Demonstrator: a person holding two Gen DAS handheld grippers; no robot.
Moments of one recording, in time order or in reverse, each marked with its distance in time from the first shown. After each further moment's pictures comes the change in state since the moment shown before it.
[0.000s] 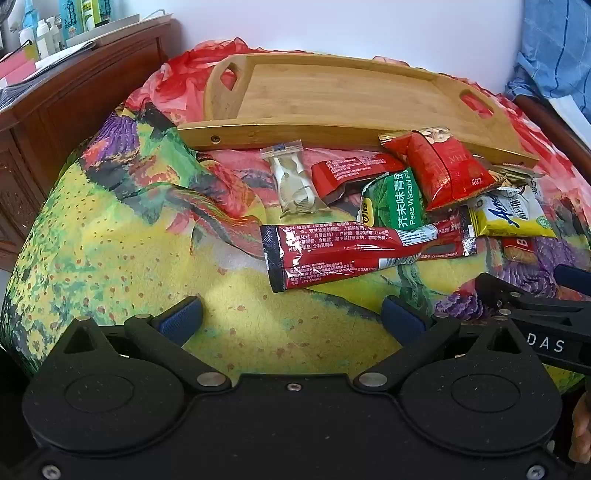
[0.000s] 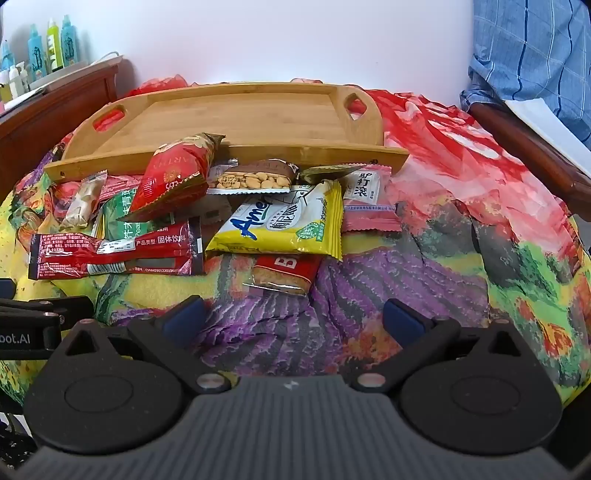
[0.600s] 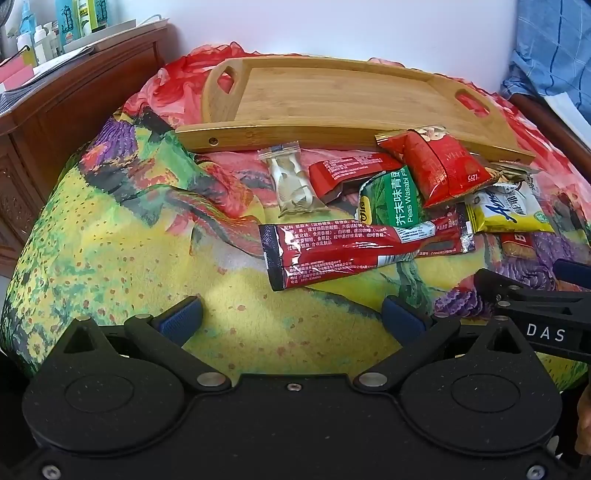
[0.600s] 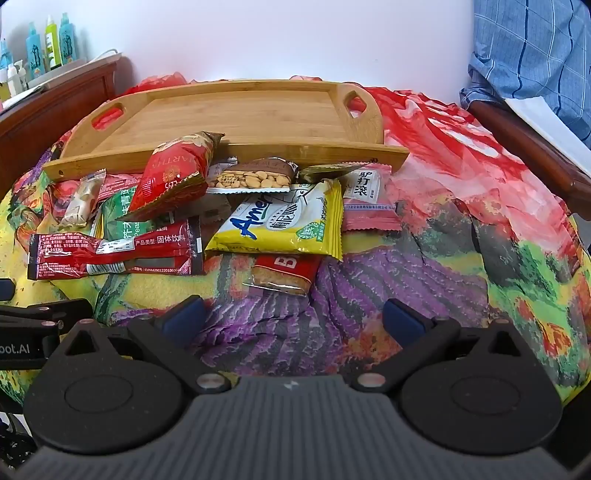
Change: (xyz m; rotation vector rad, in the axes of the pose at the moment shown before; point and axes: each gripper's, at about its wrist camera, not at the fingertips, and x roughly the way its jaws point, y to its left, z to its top) left arm -0.002 -0.002 0.000 0.022 -0.007 0.006; right arm 0.000 0.001 0.002 -0.001 0.015 -0.003
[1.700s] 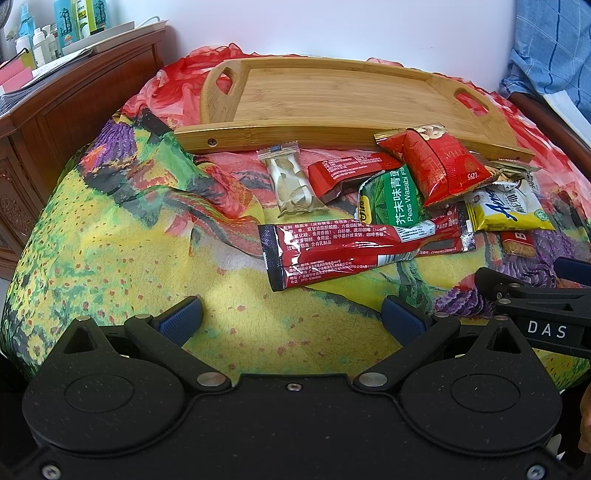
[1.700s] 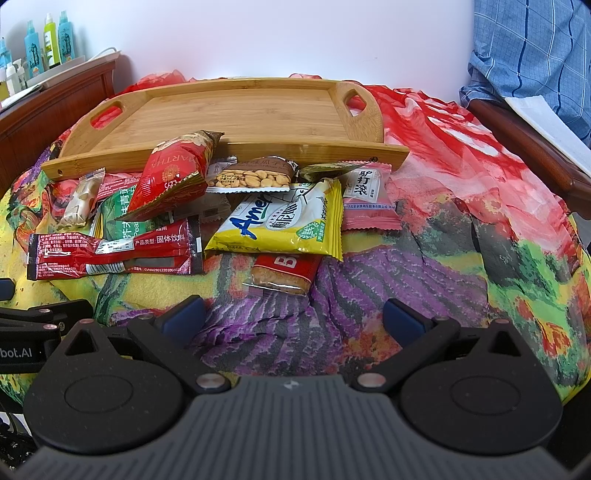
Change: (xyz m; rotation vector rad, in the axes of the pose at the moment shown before) left arm 0.001 0.000 -0.002 0.002 -0.007 0.004; right arm 0.000 0.000 0.001 -0.001 0.007 -0.002
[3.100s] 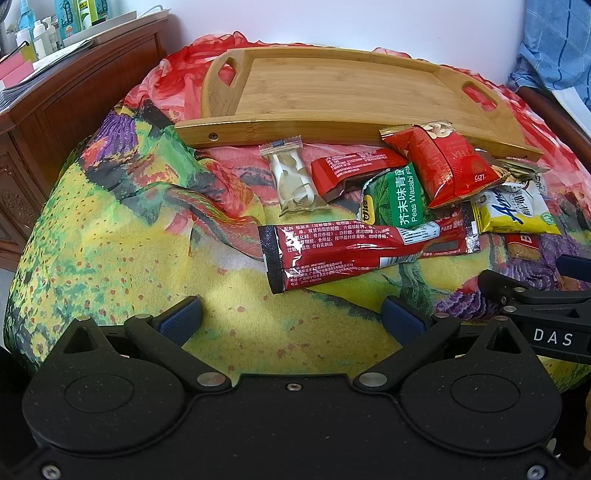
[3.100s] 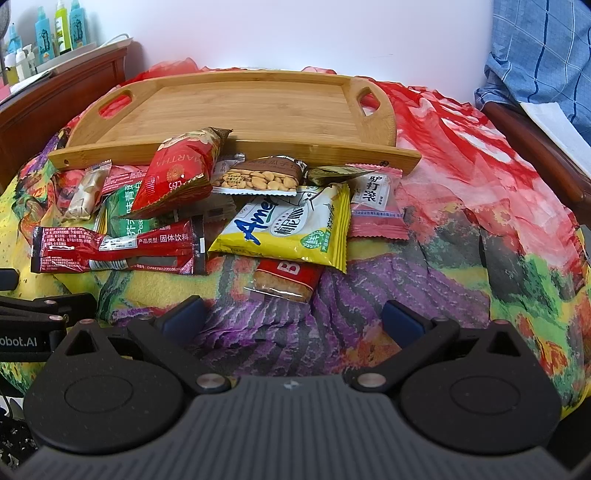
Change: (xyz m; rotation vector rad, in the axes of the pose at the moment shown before) left arm 0.008 0.001 0.010 -0.004 0.039 0.011; right arm 0.005 0.000 0.008 -0.042 0.033 0.023
